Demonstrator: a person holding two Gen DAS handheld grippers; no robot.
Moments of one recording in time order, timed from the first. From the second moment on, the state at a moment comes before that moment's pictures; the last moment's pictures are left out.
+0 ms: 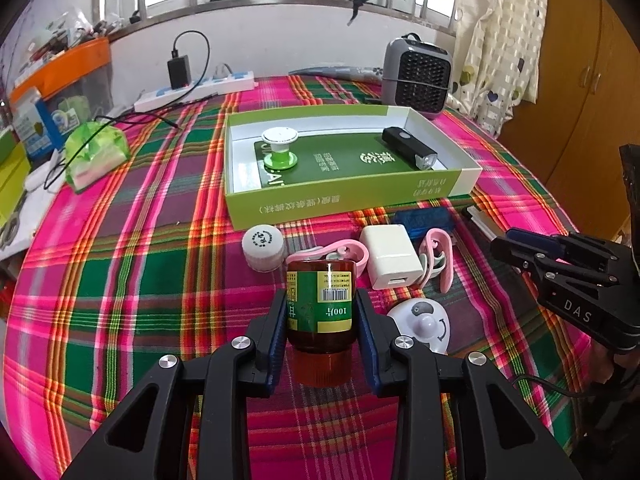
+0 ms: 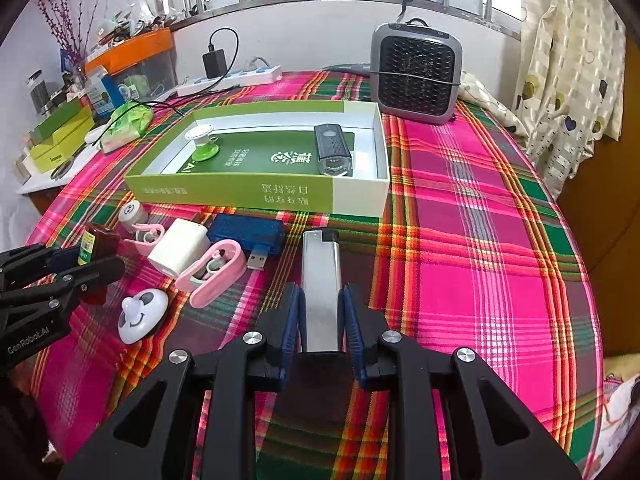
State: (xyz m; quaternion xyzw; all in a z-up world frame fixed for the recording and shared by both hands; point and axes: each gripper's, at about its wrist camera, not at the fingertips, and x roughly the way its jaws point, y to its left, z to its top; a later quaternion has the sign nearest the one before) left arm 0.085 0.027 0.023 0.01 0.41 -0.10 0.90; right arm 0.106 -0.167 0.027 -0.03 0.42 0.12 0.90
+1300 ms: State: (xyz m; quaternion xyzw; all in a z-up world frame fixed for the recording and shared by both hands) left arm 0.154 0.037 0.070 0.00 0.39 -0.09 0.92; right arm 0.161 -0.148 0.080 -0.04 0.38 0.15 0.91
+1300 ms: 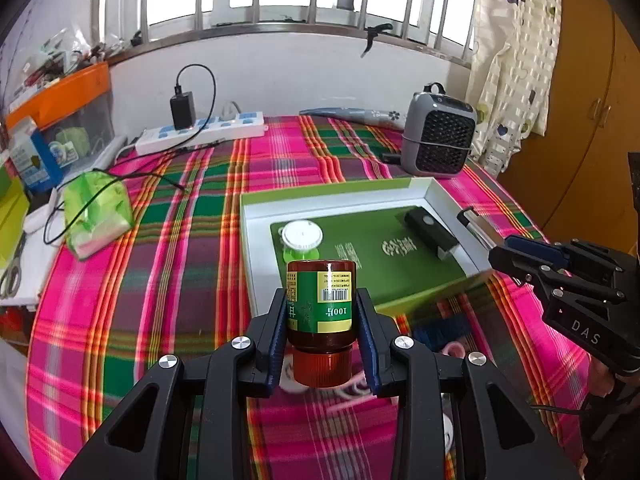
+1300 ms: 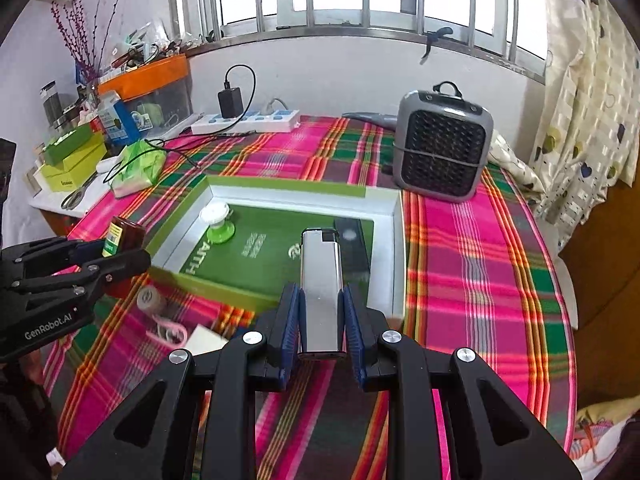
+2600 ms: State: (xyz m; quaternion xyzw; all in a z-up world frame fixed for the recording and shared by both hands) left arm 0.226 0.029 0.026 0.01 0.45 -0.08 0.89; right arm 0.254 -0.112 0.030 -0.08 0.43 0.16 0.88
